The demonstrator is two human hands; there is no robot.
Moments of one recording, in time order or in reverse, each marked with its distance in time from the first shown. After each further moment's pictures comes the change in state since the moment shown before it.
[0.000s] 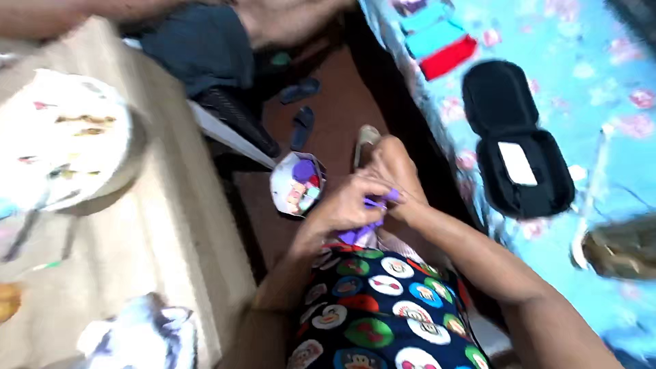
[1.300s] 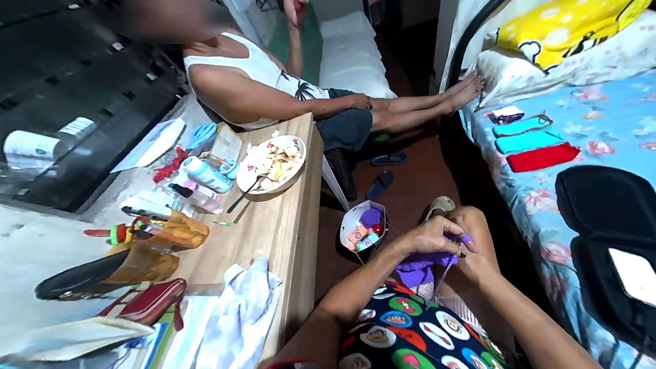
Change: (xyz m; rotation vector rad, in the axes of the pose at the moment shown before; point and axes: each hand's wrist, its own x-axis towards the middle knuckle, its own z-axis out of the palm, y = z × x) left_hand 0.028 0.003 0.001 -0.235 -0.003 -0.152; right_hand 0.014 0.022 0.004 0.211 0.251 -0.398
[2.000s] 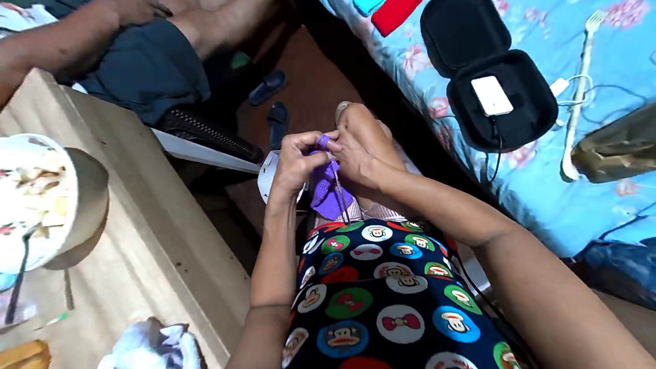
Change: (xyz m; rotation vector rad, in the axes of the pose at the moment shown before) left_hand -0.001 -0.024 -0.013 -0.014 0.184 -0.005; right_hand 0.038 0.001 0.011 -1.114 -0.470 0.101
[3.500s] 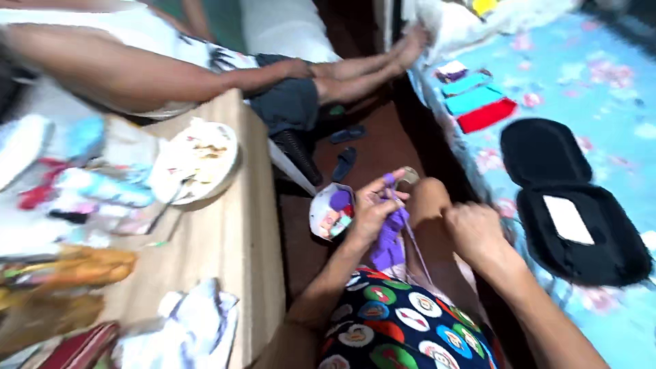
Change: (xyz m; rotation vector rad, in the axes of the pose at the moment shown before) left_hand -0.018 0.031 0.016 -0.380 0.481 -0.016; right_hand -0.086 0.007 -0.067 0.069 0.183 0.305
